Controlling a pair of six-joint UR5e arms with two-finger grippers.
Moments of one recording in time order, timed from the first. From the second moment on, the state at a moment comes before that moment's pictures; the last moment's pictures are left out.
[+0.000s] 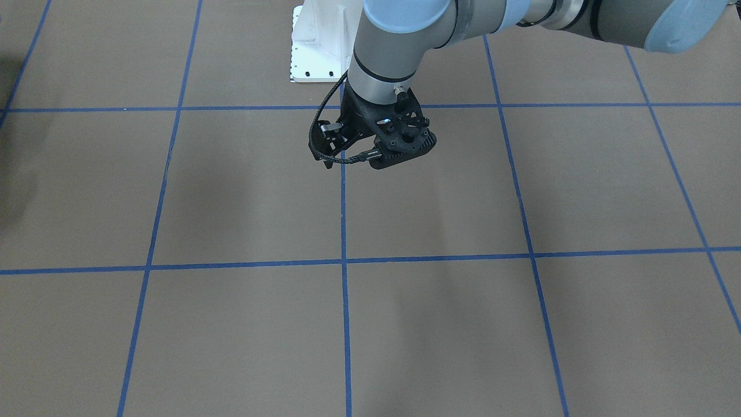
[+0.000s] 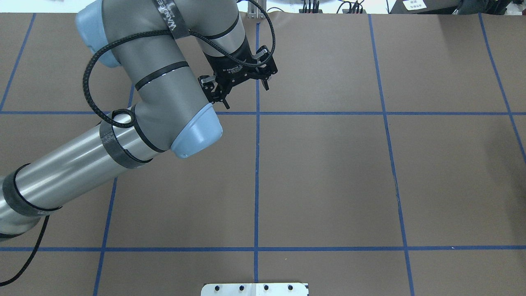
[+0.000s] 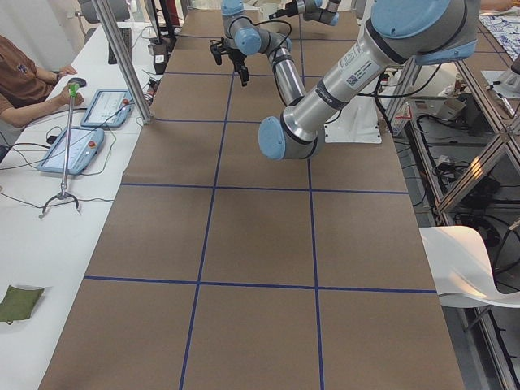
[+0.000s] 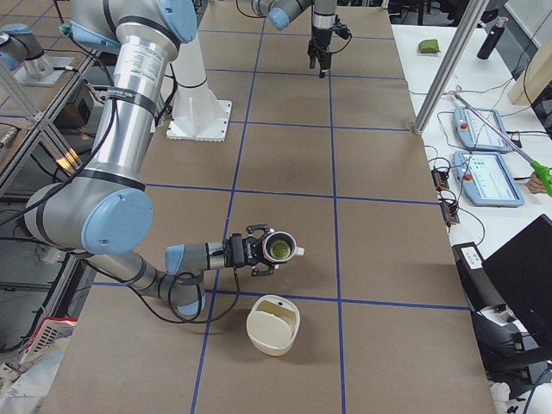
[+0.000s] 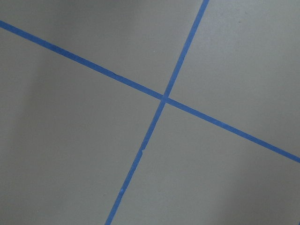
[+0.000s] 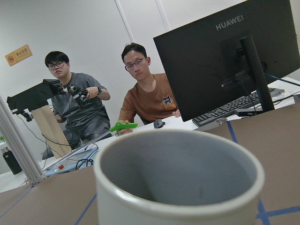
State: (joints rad) left arm -0.74 -2.55 -1.61 -1.38 -2.16 -1.51; right arm 0.29 -1.99 1.13 0.93 0.60 1.12
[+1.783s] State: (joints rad) left arm -0.73 -2.56 -1.60 -1.39 -2.14 -1.52; right arm 0.60 -1.98 1.02 0.99 0.89 1.99
